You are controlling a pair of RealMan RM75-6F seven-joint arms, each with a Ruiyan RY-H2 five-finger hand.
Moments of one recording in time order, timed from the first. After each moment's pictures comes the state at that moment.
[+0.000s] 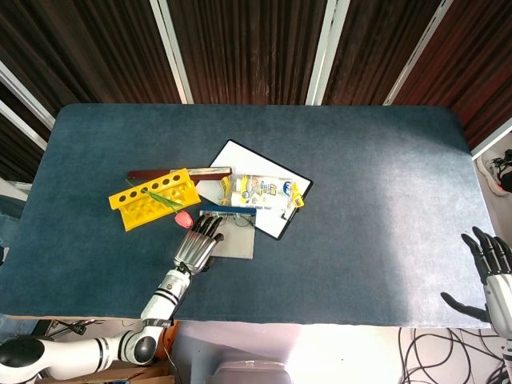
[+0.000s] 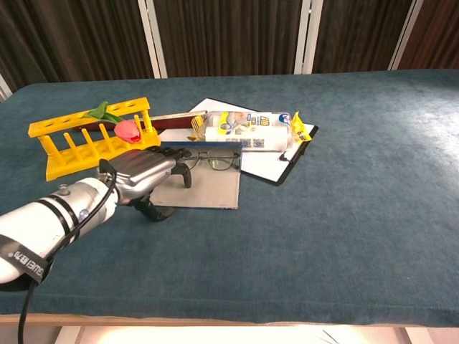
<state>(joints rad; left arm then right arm) -0.74 -1.81 -0.18 -1.31 1.00 0.93 0.71 -0.02 -1.04 0.03 -1.60 -1.61 1.62 0.13</state>
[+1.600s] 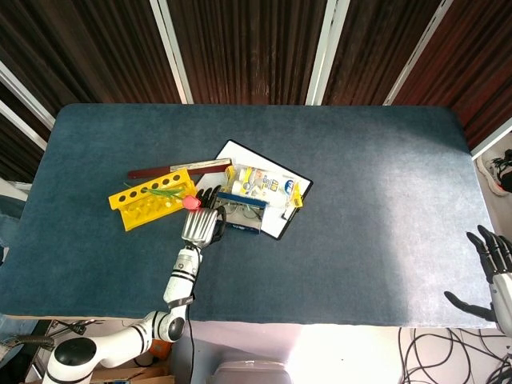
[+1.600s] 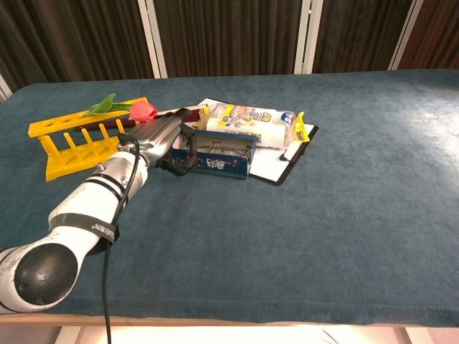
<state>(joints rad) -0.85 -2.10 -0.33 -0.82 1.11 1.02 0.29 -0.02 -1.02 0.04 -1.59 -1.60 1.62 0.19</state>
